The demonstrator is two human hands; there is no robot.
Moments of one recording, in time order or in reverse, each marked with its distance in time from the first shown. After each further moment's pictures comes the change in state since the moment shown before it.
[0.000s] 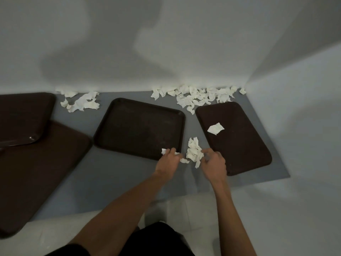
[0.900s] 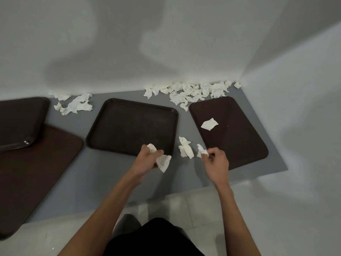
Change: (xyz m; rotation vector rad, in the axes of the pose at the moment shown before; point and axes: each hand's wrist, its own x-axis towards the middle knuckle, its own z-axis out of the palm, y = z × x) left_hand -0.059 -0.002 -0.079 -1.399 0.037 -0.526; right_hand -0.015 0.029 -0.025 0.392 0.093 0.036
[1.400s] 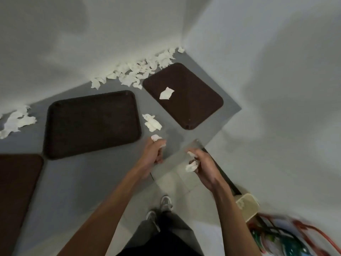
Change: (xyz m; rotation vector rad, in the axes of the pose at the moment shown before) left_hand -0.059 -0.033 0.087 0.217 -0.343 -0.043; right_hand -0.163 0.016 -0.054 0.881 -0.114 0.561
